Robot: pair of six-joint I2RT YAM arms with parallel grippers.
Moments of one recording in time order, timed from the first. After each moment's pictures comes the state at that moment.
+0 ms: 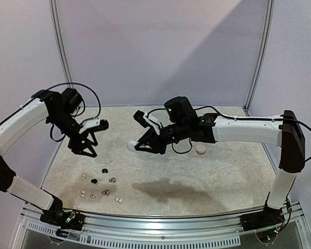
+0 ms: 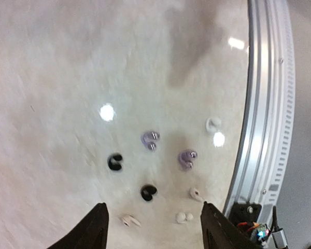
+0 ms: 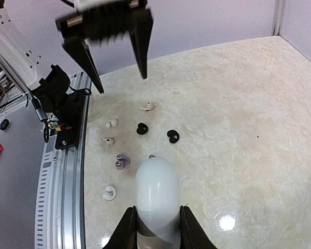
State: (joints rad) left arm -0.34 1.38 1.30 -1.30 0.48 0.95; right arm 0.97 1.84 1.43 -0.12 -0.50 -0.02
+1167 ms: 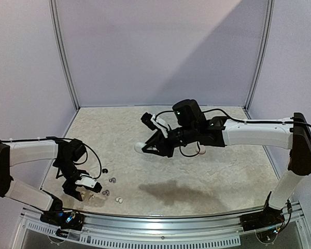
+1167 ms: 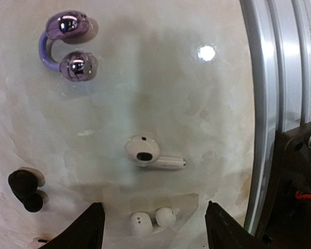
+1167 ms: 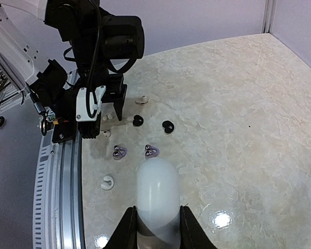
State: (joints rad) left arm -0.33 1.31 0.59 -0.99 0.17 1.41; right arm 0.96 1.73 1.30 -0.11 -0.44 -0.03
